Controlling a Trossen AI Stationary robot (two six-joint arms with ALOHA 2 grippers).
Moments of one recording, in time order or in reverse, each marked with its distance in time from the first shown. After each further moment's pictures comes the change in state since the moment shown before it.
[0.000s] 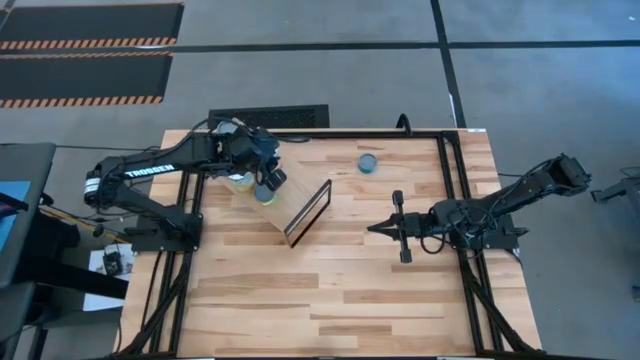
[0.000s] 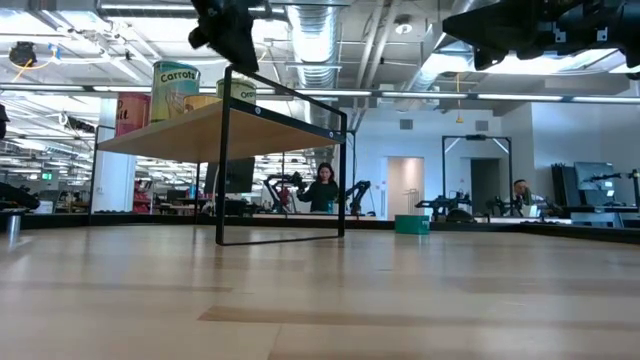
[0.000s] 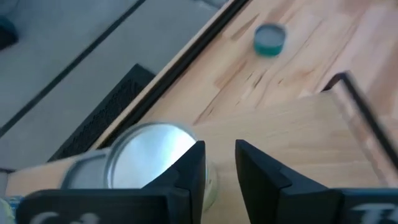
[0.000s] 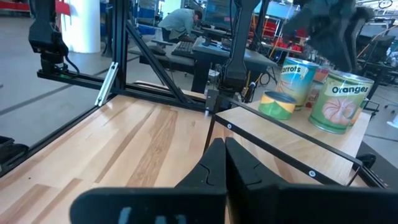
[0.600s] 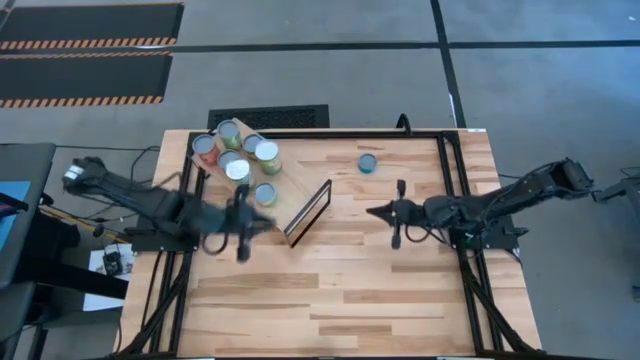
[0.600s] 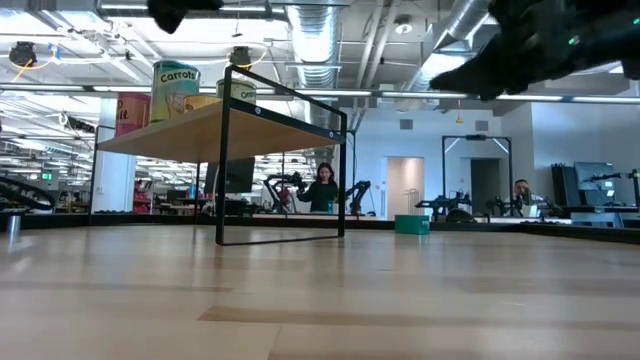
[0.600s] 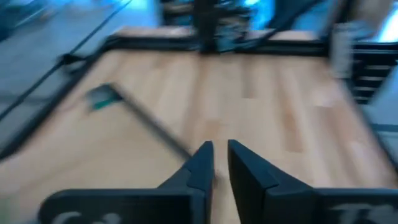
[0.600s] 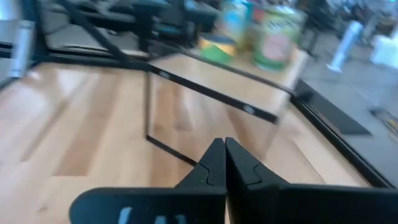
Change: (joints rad) left arm -0.547 -0.368 -0.532 0.572 -0.007 0.071; right arm -0.096 0.000 0.000 -0.156 0.158 0.097
